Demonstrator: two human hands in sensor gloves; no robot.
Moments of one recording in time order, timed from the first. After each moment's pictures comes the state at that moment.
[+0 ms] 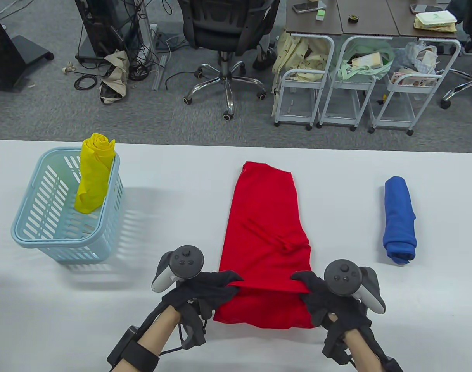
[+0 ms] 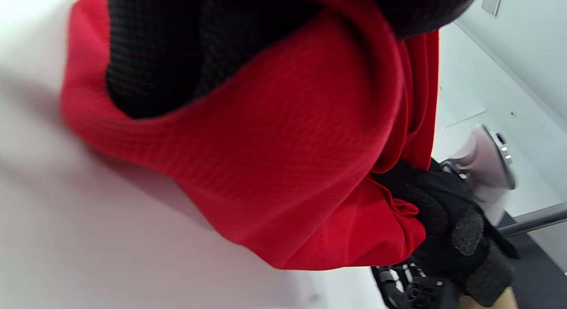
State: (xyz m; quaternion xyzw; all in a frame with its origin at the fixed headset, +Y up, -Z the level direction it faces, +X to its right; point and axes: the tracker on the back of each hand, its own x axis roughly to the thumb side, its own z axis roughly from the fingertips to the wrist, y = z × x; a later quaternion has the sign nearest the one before) left_hand -0.127 -0.739 -0.289 -0.28 -0.30 0.46 0.79; right_hand 0.192 -0.723 -0.252 0.12 0.21 0.91 0.35
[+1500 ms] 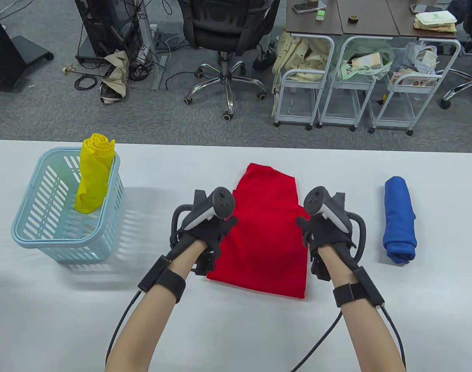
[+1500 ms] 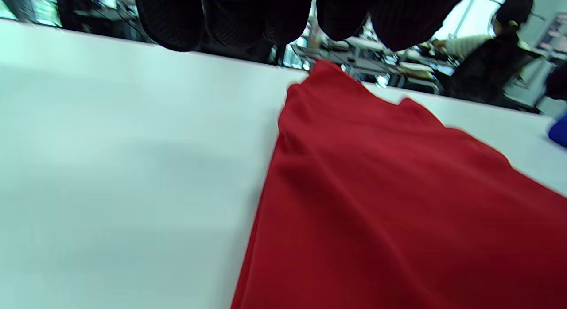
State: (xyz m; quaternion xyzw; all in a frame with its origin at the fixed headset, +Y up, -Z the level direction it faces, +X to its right) left_hand -0.095 -0.714 -0.400 -0.20 -0.15 0.08 0.96; right_hand 0.171 -0.705 -0.387 -0.06 0.20 0.97 0.10
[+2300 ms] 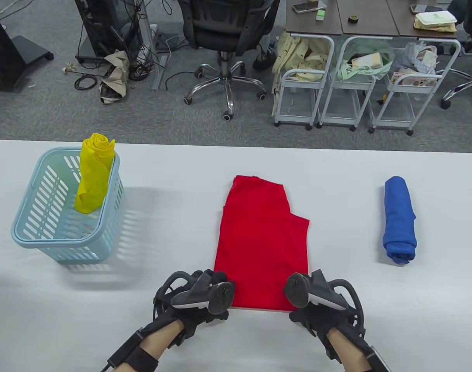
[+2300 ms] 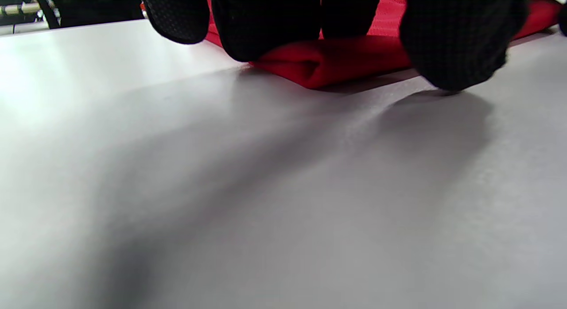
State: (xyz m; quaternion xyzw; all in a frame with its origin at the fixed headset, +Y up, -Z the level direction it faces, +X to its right) left_hand -0.102 -0.759 -0.261 -0.16 -0.31 -0.09 0.93; right_hand 0.148 -0.755 -0.255 0.12 0.23 0.96 -0.02
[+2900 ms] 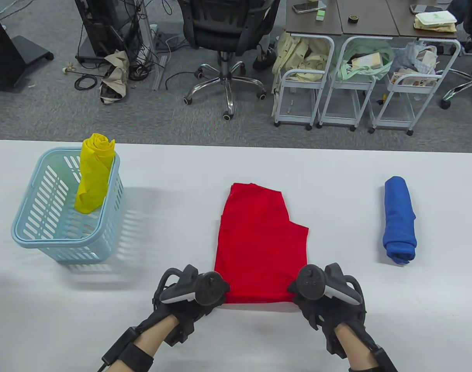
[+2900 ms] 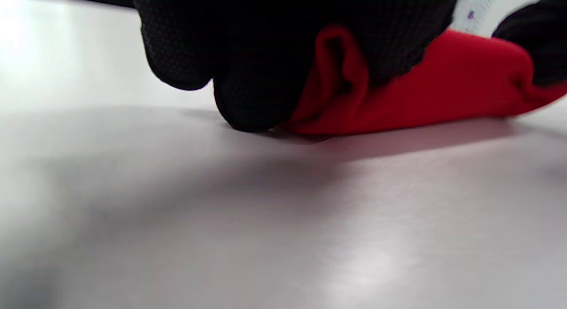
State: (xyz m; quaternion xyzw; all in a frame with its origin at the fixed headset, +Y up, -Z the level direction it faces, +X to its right) left_hand -0.129 -0.747 -0.278 -0.20 -0.28 0.11 0.93; right_hand 0.172 -0.744 -0.263 0.15 0.24 0.95 0.13
